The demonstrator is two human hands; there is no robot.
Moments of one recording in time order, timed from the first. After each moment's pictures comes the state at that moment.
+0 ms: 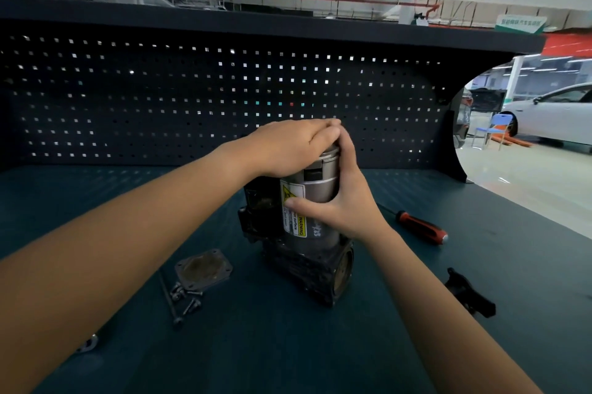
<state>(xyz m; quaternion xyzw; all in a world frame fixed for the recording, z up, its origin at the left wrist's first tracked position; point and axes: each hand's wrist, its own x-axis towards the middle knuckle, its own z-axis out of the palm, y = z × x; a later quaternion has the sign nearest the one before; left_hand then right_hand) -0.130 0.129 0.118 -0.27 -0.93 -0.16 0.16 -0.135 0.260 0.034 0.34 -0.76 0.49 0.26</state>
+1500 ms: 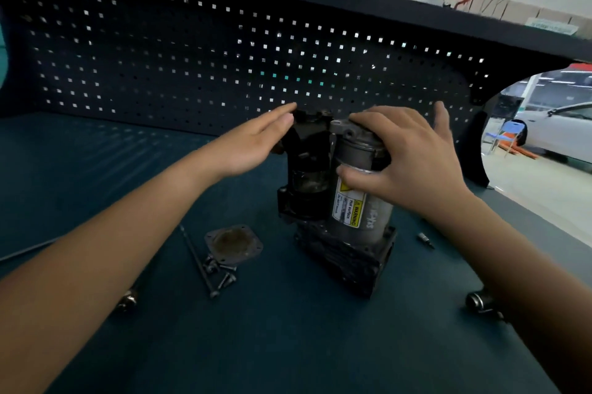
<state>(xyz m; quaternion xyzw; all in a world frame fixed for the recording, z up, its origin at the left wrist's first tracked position) -0.140 0.026 0.066 -0.18 -0.86 -0.46 0.12 -0.107 0.242 0.080 0.24 -0.87 0.03 0.42</state>
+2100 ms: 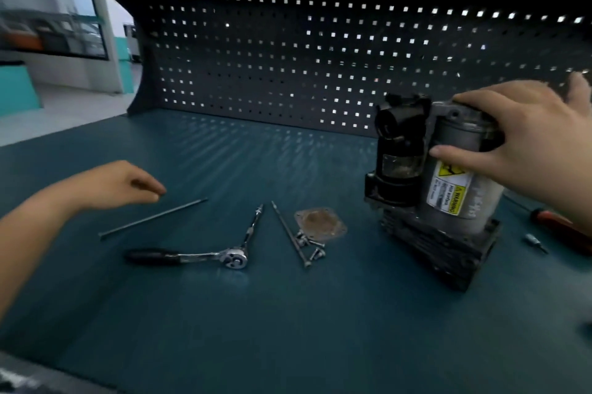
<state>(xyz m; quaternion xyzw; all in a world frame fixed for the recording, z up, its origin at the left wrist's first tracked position) -0.036 -0.216 0.000 0.12 -0.97 -0.19 0.05 -0.112 0.243 0.080 0.23 -0.88 -0.02 0.42</state>
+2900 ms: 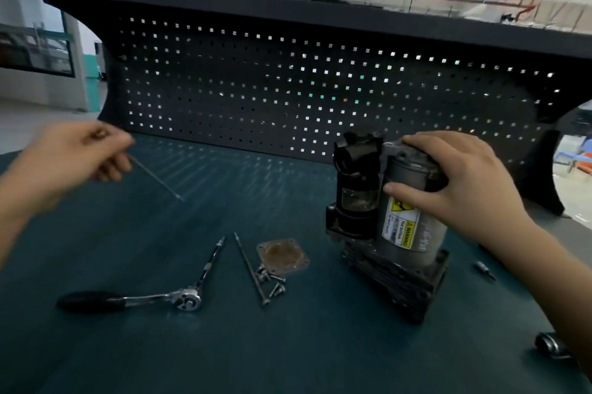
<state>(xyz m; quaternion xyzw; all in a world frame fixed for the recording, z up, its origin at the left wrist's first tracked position) -0.067 -0.195 0.041 0.08 -0.83 -0.42 0.35 -0.113 0.244 0.077 0.29 -0.85 0.09 0.42</state>
